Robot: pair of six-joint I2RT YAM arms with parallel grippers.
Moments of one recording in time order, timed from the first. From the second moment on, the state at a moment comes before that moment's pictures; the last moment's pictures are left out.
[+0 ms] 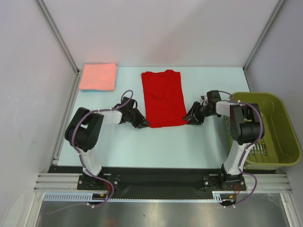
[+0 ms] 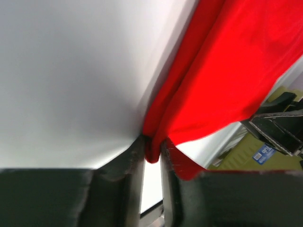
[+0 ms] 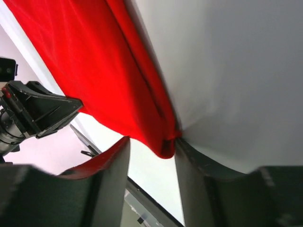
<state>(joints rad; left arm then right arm) -0.40 1.82 0.91 -0.08 0.37 -1.11 0.09 1.90 1.04 -0.29 -0.70 0.62</state>
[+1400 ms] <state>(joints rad) -0.68 1.23 0.56 -0.46 0.20 -0.93 0.47 1.08 0.44 -0.40 -0.42 0.90</state>
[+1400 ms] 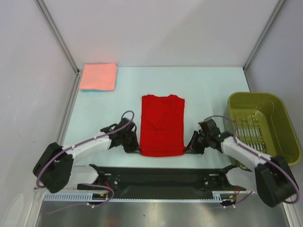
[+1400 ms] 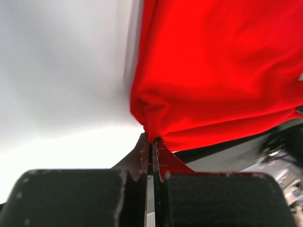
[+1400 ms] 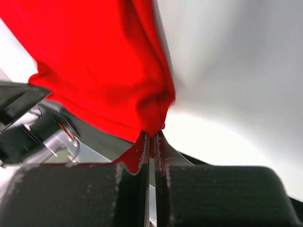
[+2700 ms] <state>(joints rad) -0.26 2.30 1.97 -0.58 0.43 -0.67 0.12 2.23 1.76 -0.48 -0.65 0.67</state>
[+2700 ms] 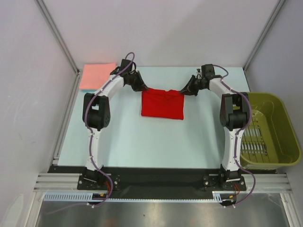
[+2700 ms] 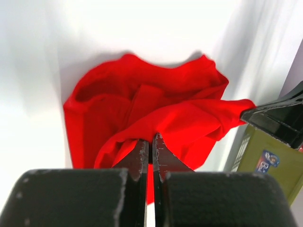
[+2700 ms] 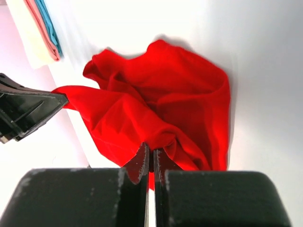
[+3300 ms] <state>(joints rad) -0.20 2.42 2.08 -0.57 0.40 -0.71 0.04 2.45 2.02 -0.44 -0.69 0.74</state>
